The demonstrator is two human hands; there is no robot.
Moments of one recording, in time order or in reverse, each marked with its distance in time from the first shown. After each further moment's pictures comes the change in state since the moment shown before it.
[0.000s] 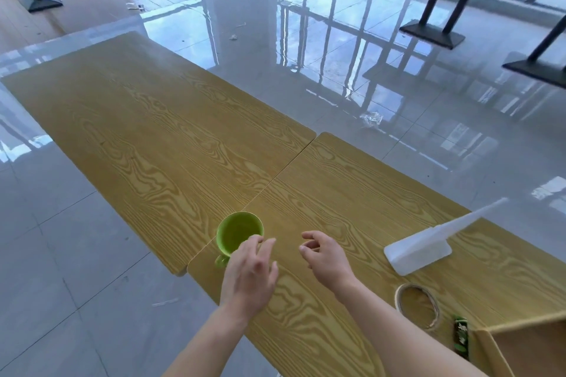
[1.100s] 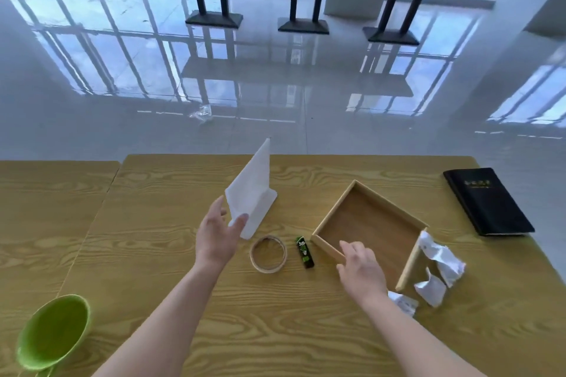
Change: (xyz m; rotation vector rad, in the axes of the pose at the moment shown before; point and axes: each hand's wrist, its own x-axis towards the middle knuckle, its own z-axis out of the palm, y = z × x) left_hand 0.071 0.227 0.081 -0.494 -0.351 0.046; right_hand -0.205 0.215 -0.172 -0.455 0.614 0.525
